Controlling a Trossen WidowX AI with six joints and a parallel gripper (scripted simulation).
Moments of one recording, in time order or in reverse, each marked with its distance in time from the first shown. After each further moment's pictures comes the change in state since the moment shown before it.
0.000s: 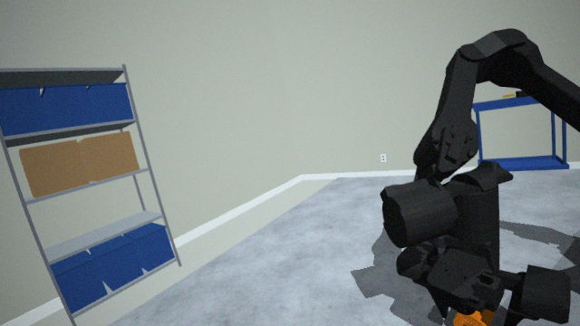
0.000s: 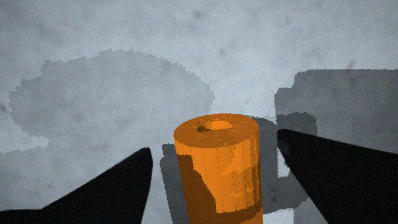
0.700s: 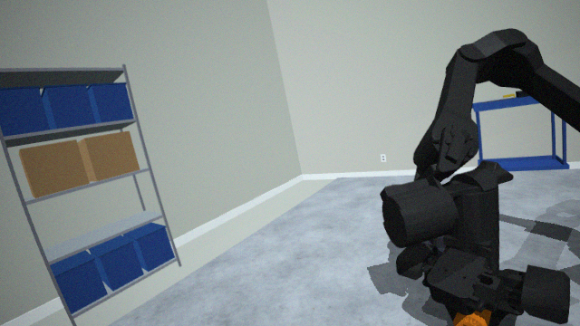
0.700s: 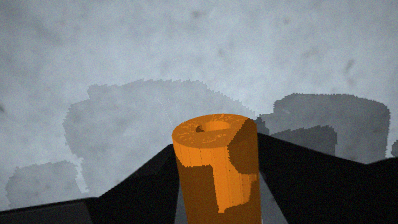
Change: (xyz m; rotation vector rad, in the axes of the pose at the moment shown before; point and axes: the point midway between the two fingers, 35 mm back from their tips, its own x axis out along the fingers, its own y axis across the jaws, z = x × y) arm 0.000 0.000 0.000 0.000 0.001 -0.003
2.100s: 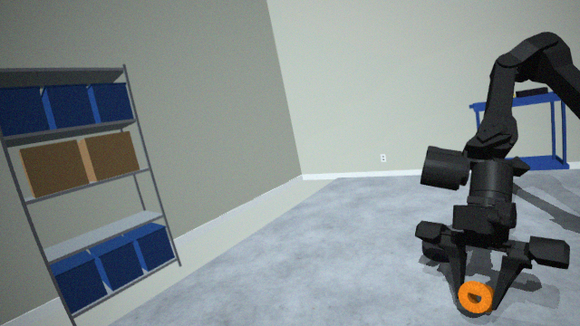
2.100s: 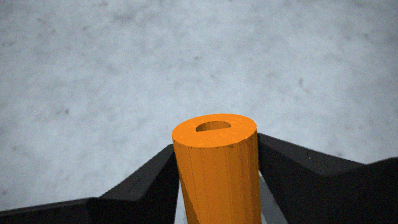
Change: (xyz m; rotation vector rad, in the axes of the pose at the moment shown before) arm -0.016 -0.001 -0.038 0.000 -0.661 0.008
